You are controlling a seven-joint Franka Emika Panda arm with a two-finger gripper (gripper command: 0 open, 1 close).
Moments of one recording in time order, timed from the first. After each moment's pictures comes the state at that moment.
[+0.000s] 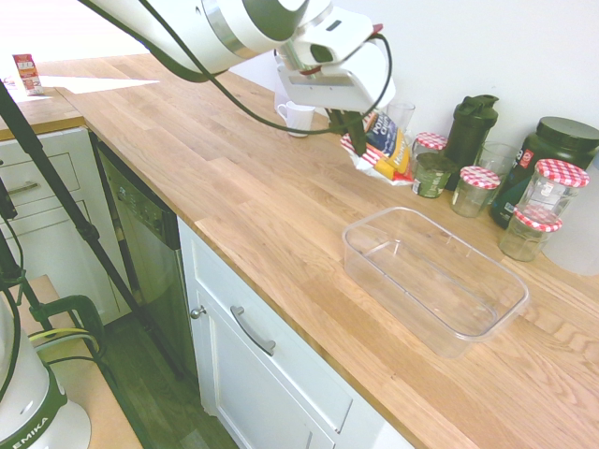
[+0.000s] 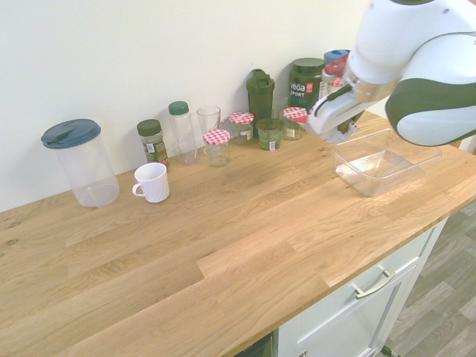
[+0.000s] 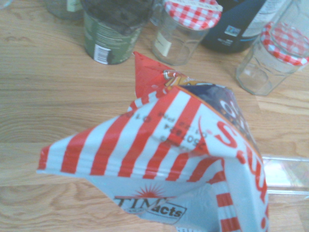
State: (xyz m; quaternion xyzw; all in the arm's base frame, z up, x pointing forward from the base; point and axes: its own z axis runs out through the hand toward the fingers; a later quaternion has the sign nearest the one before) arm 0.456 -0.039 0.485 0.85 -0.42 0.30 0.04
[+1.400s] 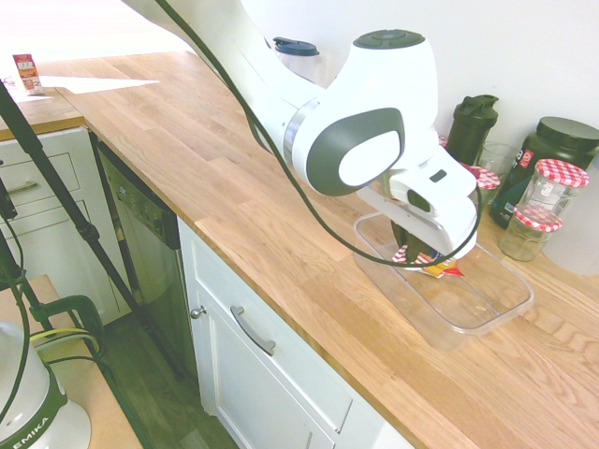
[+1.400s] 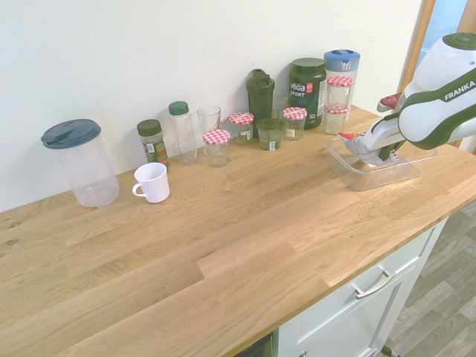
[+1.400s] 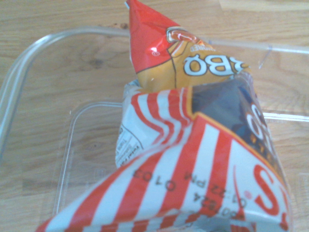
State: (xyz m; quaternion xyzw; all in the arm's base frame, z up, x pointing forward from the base) arm 0.466 -0.188 0.375 0.85 -0.48 0.21 -0.01
